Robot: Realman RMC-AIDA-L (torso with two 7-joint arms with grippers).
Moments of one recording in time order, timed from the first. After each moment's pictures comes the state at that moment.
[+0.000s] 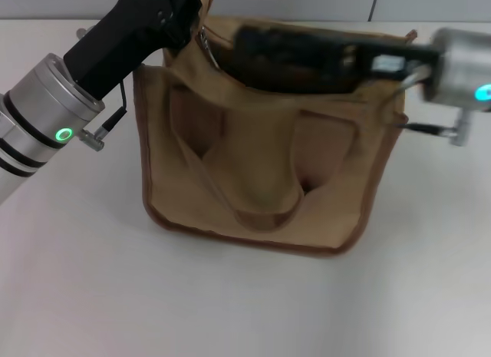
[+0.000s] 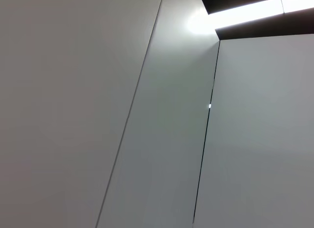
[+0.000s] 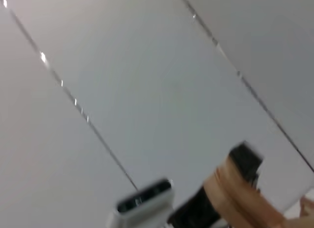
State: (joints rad) left arm -0.70 -2.08 0.12 0.09 1.81 1.76 -0.89; right arm 0.73 2.07 -1.02 -0.52 -1.45 -1.60 1.76
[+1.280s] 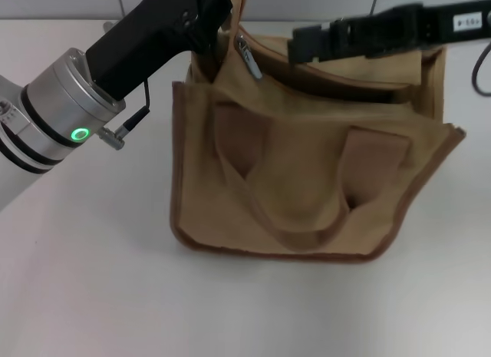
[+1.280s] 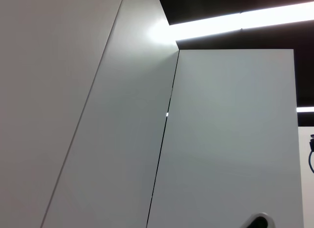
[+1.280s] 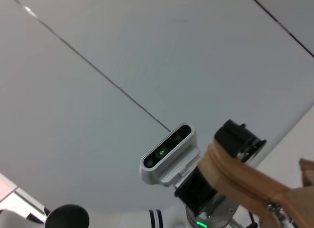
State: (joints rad) left arm -0.75 -2.08 0.17 0.05 1.81 1.83 -0.89; right arm 0.84 1.91 -0.93 -0.57 -1.64 -1.84 2.20
